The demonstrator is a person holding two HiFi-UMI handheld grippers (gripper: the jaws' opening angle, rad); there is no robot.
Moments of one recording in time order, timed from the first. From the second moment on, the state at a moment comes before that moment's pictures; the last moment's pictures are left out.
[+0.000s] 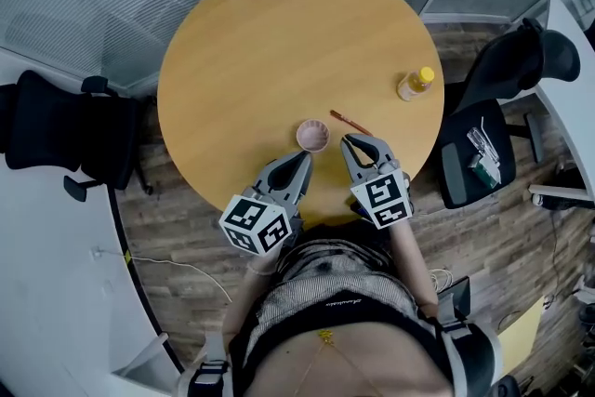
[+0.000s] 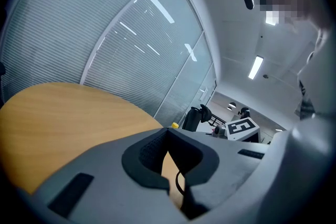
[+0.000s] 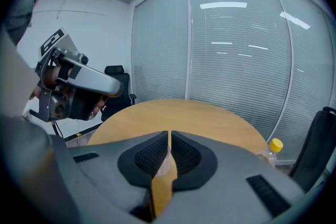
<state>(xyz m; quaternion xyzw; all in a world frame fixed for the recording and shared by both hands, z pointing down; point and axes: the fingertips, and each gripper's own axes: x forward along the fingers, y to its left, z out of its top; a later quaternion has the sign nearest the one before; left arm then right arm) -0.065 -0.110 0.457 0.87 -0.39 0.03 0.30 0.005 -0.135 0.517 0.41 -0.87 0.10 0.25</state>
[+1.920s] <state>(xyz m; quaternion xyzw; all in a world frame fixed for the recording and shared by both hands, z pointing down) -0.075 -0.144 0.498 0.85 -0.41 0.07 0.33 0.073 -0.176 0.661 0.35 -0.80 0.15 0.46</state>
